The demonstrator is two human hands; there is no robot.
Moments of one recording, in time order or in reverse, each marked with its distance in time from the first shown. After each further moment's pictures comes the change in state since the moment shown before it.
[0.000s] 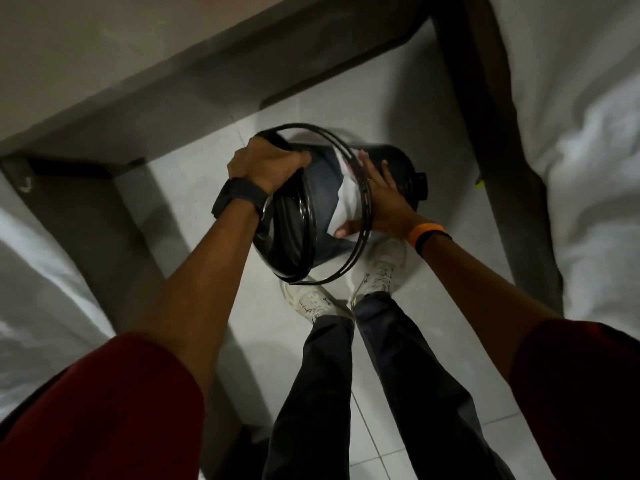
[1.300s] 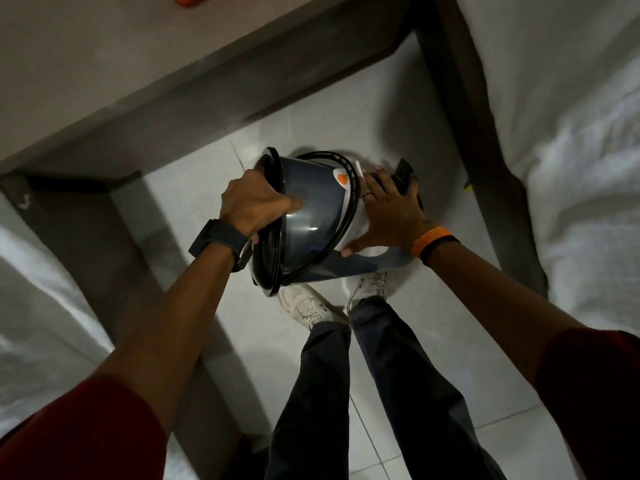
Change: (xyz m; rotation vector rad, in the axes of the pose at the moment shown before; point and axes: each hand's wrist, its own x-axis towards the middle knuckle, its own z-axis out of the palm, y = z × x) left_hand -0.026 -0.019 -0.004 0.078 -0.119 0.096; right_hand -0.031 -0.001 -0.017 -0.481 -0.015 0.074
